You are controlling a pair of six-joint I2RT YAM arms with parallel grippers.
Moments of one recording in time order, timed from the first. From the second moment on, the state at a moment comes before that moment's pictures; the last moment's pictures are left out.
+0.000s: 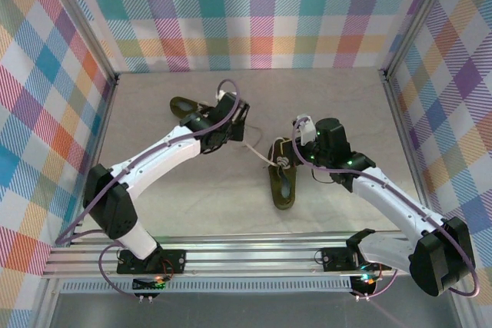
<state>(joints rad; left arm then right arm) -0.73 1.62 1.46 -0.69 -0.36 -0.44 0.51 1.12 0.78 -0.22 -0.33 0.22</state>
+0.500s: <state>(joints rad) -0.73 1.77 1.53 -0.46 0.27 -0.28 0.51 0.95 0.60 -0.06 -0.37 0.18</state>
